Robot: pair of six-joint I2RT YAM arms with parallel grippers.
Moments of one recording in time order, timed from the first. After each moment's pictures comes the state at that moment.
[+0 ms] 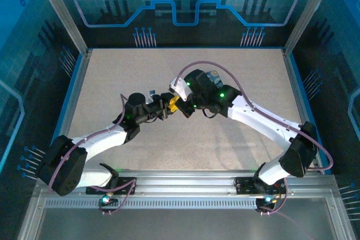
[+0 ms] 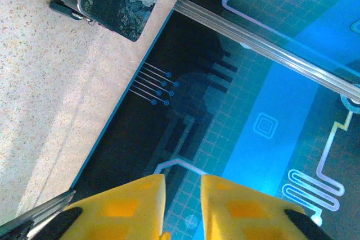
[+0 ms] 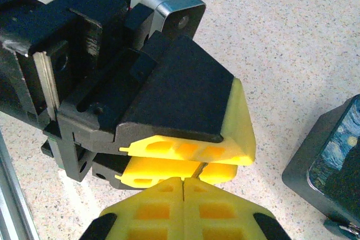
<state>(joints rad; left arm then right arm) -0.50 1.30 0.55 0.57 0.40 -1.92 0.83 1.51 1.38 -0.67 -0.10 -0.08</state>
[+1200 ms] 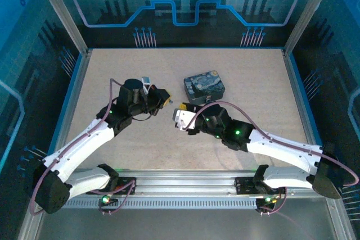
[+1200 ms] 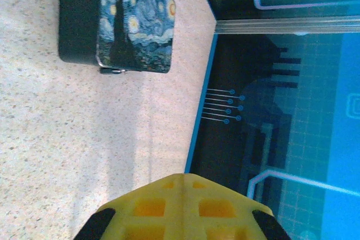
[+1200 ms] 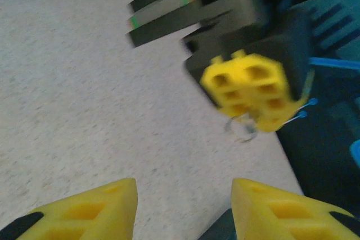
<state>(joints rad) -0.52 1.12 0.89 -0.22 0.26 -1.36 0.99 1.16 0.83 -0.01 0.09 -0.66</state>
